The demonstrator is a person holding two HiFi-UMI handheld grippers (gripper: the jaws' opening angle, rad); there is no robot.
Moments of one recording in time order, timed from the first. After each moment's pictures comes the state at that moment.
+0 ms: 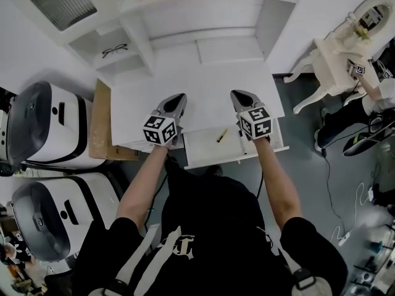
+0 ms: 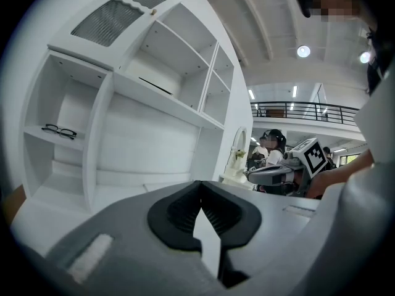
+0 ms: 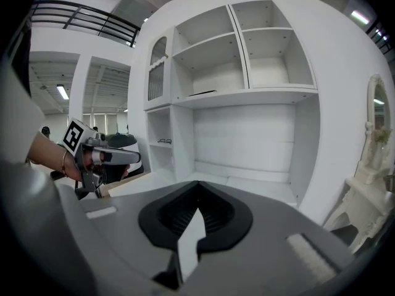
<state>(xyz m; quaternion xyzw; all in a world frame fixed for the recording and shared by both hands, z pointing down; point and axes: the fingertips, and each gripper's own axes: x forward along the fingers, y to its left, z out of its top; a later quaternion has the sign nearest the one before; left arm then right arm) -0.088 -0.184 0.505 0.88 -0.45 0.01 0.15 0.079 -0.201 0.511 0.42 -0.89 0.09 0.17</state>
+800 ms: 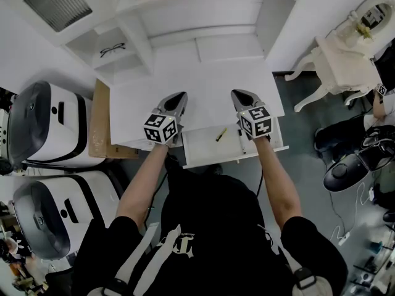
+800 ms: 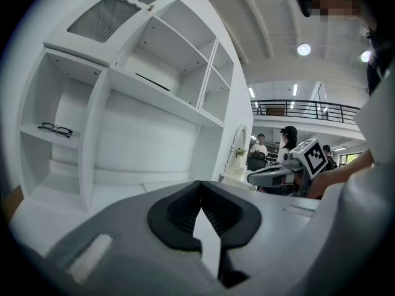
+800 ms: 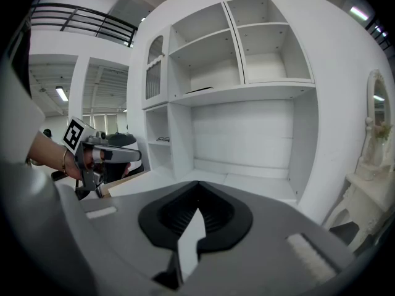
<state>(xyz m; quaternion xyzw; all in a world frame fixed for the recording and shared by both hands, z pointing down) -0.074 -0.194 0.509 0.88 -0.45 0.02 0.16 0.091 -0.208 0.521 0.41 -0.89 0.10 0.17</state>
